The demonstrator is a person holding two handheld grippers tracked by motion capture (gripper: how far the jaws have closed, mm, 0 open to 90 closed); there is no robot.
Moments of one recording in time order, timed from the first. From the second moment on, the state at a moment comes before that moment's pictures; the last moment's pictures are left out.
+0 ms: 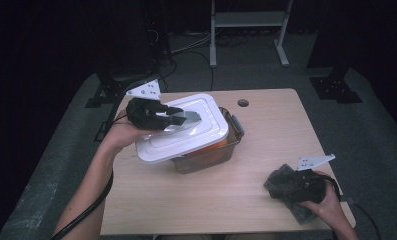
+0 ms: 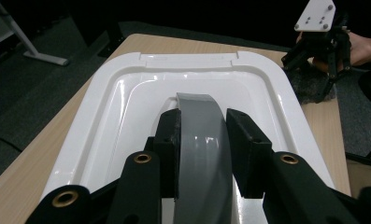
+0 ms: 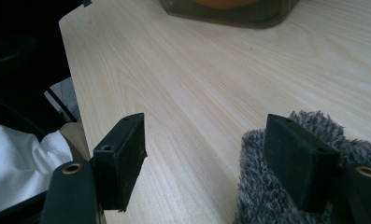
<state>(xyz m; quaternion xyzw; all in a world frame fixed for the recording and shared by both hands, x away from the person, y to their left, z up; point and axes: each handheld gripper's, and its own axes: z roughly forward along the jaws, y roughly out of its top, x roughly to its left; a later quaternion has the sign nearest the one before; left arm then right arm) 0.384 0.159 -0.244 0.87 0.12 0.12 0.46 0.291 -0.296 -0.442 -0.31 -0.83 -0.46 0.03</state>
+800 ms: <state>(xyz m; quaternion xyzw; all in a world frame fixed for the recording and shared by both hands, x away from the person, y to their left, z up) 0.417 0.129 -0.269 0.88 0.12 0.10 0.45 0.291 -0.296 -0.442 -0.31 -0.83 -0.47 0.03</state>
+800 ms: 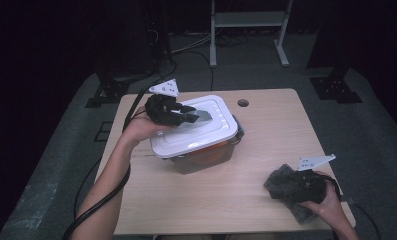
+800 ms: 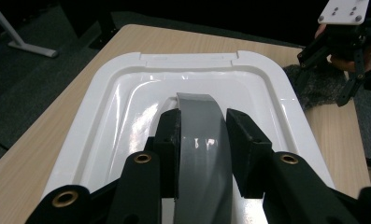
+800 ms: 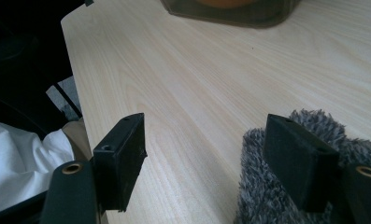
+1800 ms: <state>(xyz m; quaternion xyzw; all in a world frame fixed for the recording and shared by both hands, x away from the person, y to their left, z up) 0.437 0.108 -0.303 0.88 0.13 0.08 0.44 0.291 -0.296 -0.443 -0.31 -0.83 -0.46 0.04</state>
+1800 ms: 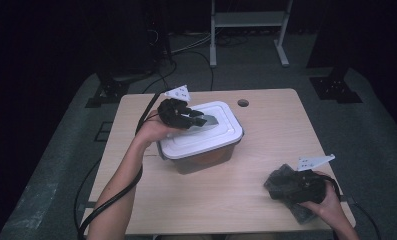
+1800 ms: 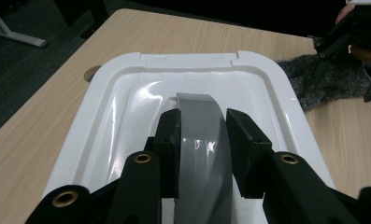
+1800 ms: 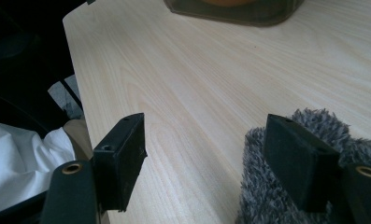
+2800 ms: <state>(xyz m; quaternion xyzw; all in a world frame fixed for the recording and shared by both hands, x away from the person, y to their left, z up) 0.444 0.102 -0.324 0.89 0.13 0.08 0.43 0.291 -0.295 -0.443 -0.31 -0.83 -0.46 0.04</state>
